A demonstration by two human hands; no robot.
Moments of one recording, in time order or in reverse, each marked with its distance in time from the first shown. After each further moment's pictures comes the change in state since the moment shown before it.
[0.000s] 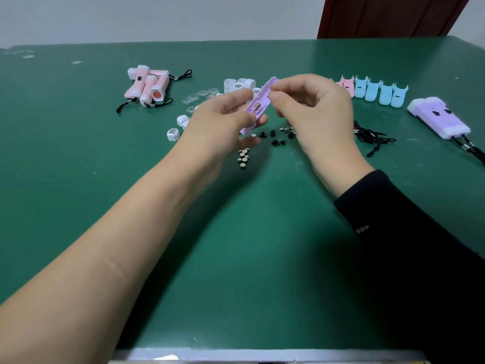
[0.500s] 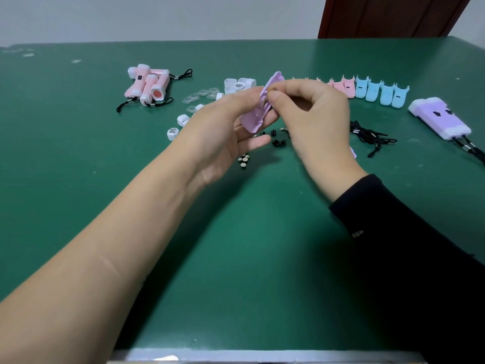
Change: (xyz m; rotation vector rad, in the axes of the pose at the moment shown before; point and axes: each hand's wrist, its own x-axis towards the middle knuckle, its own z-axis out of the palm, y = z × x) left_hand -0.001 0.007 0.001 -0.214 -0.148 -0.138; right_hand -0.005 -0.002 0.006 -0.068 0.010 -0.032
